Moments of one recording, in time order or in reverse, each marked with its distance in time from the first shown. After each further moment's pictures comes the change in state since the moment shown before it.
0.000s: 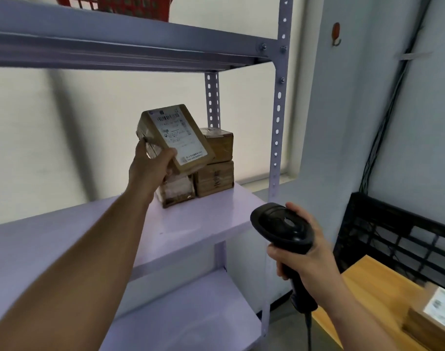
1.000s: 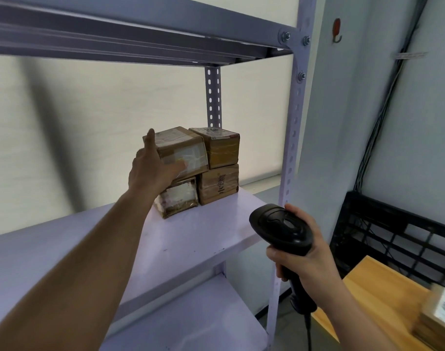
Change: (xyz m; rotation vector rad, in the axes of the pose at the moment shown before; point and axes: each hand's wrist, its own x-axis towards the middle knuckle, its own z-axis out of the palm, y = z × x) left_hand 0.055 -0.021 0.005 0.532 -0.020 0.195; right_hand 0.033 0.015 0.032 -0.014 0.035 0.004
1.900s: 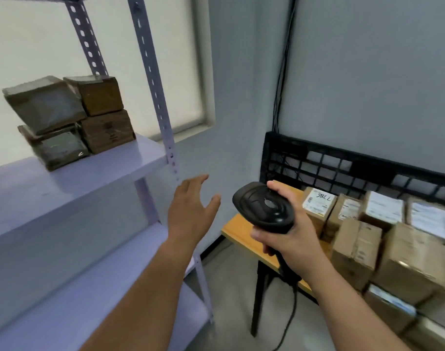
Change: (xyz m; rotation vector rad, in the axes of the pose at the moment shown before) left_hand -0.289 0.099 0.161 -0.084 -0.317 0.307; right_hand -0.161 0.003 -0.163 -0.136 0.137 -0.037
